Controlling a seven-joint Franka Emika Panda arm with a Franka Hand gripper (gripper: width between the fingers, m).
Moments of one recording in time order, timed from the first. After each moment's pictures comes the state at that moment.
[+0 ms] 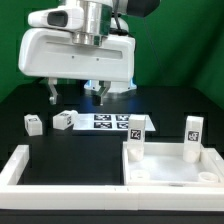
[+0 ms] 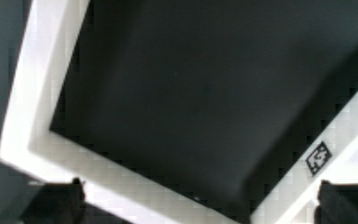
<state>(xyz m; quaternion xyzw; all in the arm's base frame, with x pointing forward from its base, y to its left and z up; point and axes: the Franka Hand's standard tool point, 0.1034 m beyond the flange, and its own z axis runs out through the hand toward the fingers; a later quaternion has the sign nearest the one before) 0.574 -0.122 0.126 0.98 0.18 0.06 0.06</state>
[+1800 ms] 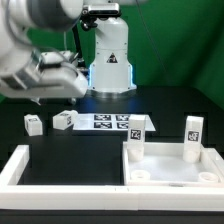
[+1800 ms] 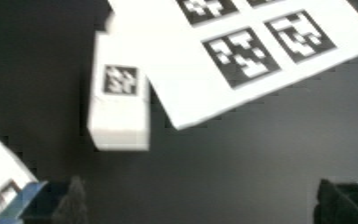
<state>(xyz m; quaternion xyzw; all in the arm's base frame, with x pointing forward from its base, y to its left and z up) 0.410 -0.171 0.066 0.88 -0.20 -0.39 -0.17</state>
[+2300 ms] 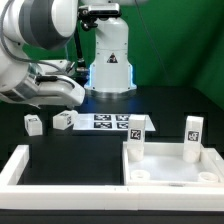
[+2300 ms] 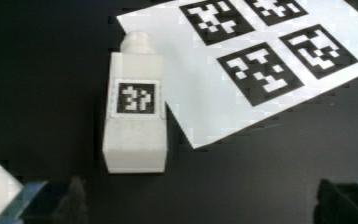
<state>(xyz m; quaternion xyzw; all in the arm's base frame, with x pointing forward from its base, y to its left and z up) 0.405 -0.169 0.060 0.88 -0.21 -0.40 -0.17</state>
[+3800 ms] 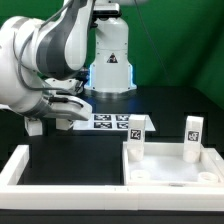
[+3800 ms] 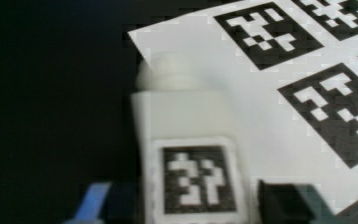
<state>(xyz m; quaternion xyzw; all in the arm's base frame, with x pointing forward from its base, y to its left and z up) 0.349 -0.152 0.012 0.87 -0.21 -0.42 -0.16</state>
